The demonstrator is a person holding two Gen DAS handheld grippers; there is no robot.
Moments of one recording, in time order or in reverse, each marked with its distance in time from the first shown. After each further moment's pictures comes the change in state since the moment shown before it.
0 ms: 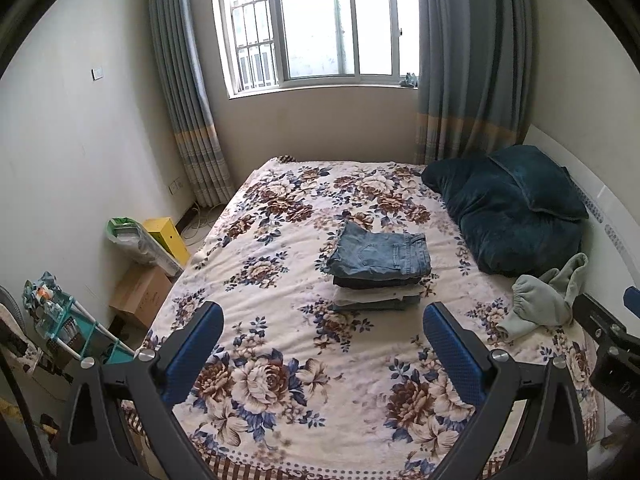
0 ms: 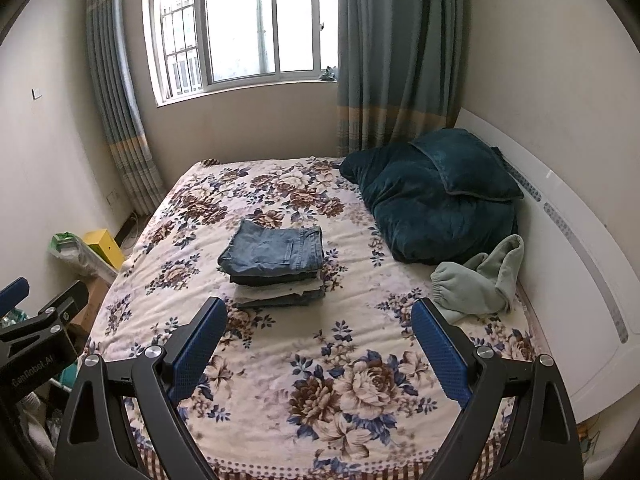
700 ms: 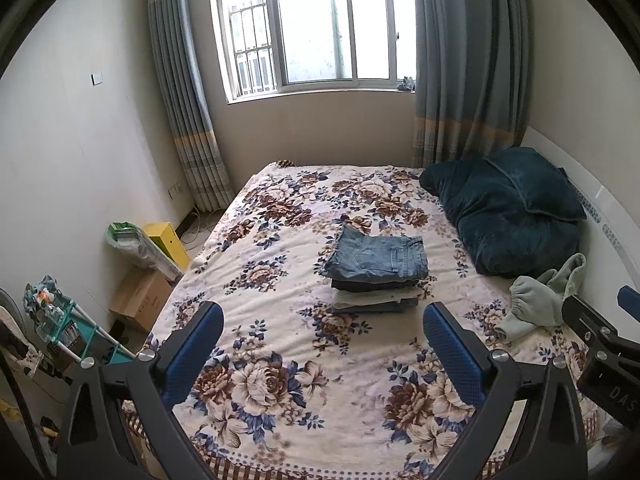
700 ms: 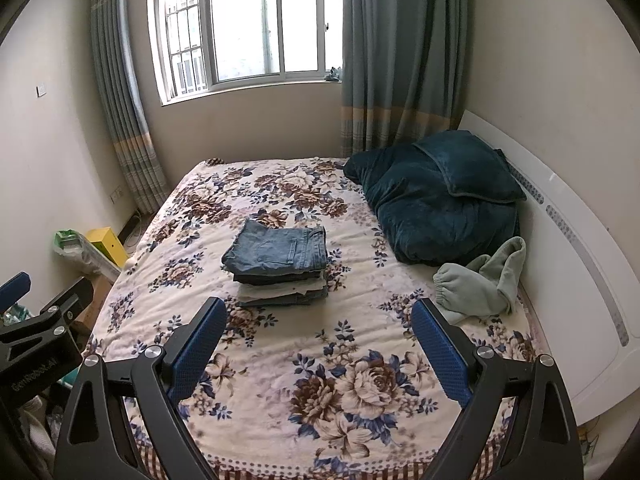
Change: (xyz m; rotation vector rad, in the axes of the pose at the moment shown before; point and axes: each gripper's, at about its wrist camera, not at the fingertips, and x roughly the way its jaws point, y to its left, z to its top) left arm -0.004 -0.003 0.003 0.001 -0.012 -0.001; right arm 0.002 0.004 0.002 -0.006 0.003 0.013
